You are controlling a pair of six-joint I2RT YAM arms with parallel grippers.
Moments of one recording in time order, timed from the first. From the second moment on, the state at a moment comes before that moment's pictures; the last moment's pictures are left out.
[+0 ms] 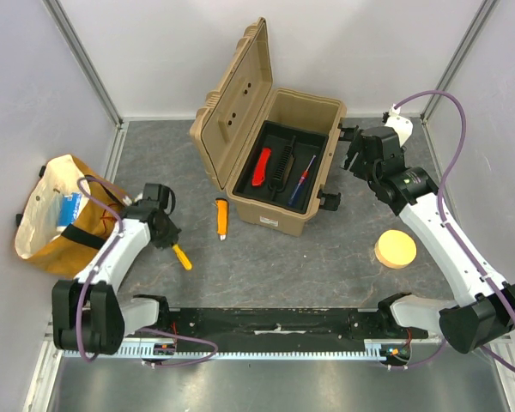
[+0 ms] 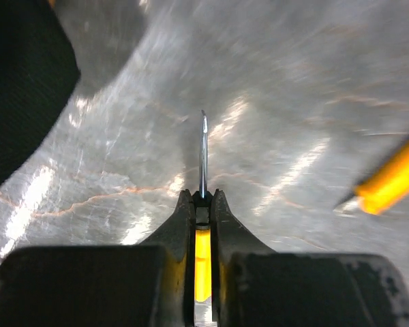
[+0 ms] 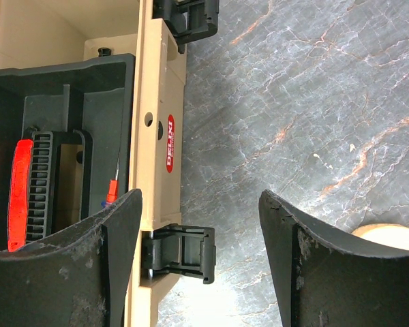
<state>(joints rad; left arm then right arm) -0.09 1.21 0.69 -0.75 -0.18 -0.77 0.38 1.23 1.28 -0.64 0.44 0.59</state>
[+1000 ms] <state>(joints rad) -0.18 1.27 1.85 -0.42 0.76 -0.51 0.38 1.23 1.28 -0.64 0.44 0.58</state>
